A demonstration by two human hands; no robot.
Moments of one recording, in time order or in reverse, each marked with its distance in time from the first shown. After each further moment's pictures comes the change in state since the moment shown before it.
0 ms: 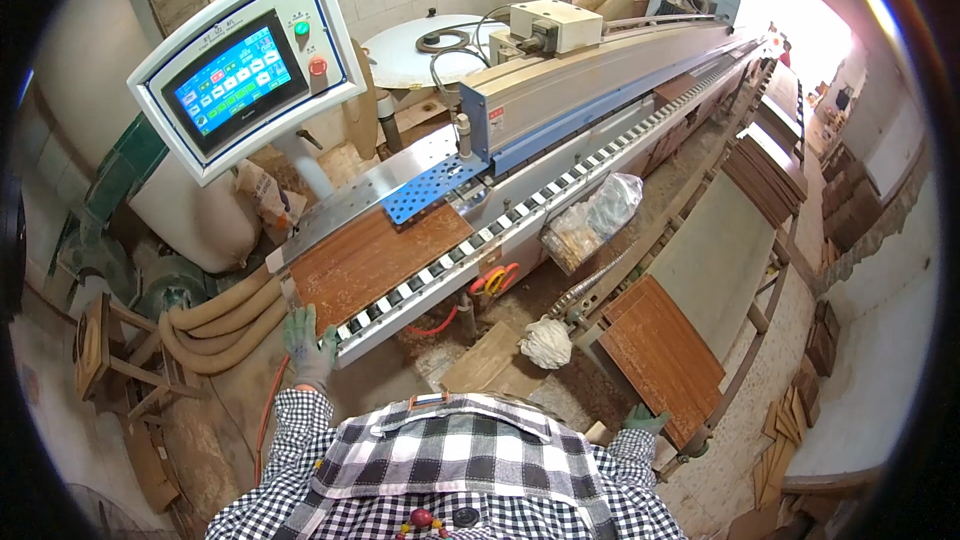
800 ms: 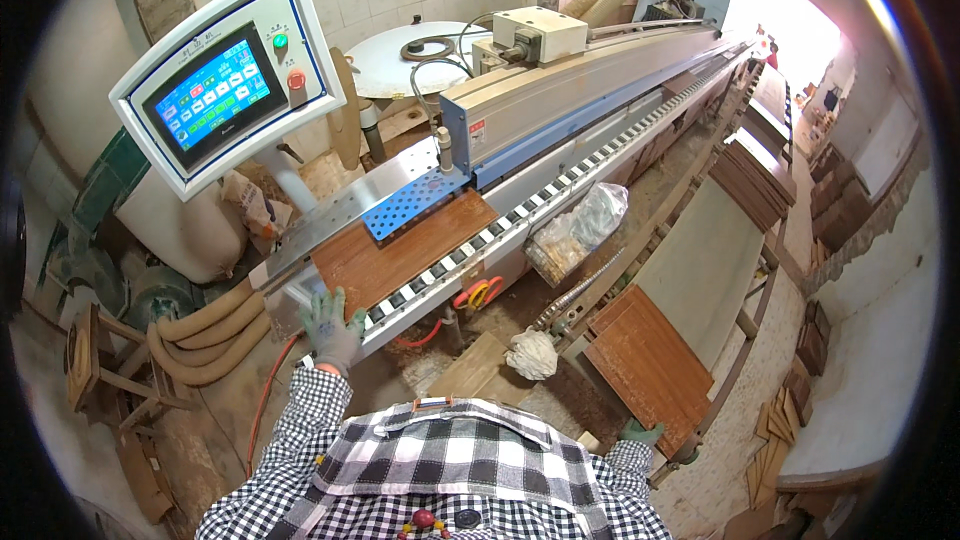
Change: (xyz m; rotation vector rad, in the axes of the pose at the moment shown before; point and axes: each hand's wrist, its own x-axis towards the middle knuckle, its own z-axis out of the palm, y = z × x) left_hand 0.044 0.113 -0.002 0.110 -0.108 0.116; right_hand 0.072 -0.016 -0.021 0.183 -0.171 0.058
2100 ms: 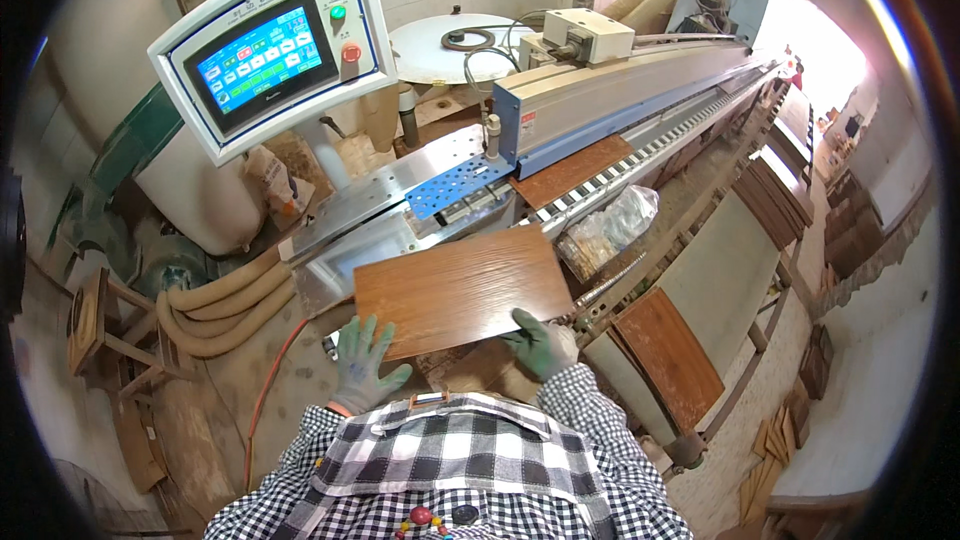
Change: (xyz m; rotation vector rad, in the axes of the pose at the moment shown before) left_hand -0.108 -0.036 -0.024 -0.141 0.001 0.417; right_hand -0.257 0.238 0.161 -1.392 -1.666 -0.210
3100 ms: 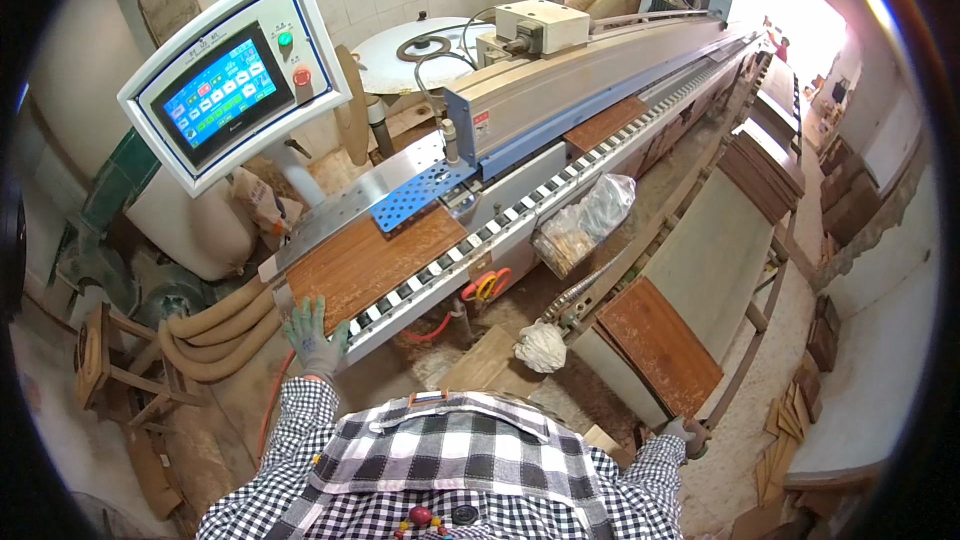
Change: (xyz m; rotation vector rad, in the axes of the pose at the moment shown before) left_hand 0.061 -0.054 0.022 0.123 0.031 -0.533; right_hand -0.283 0.133 -0.243 0.022 1.499 1.316
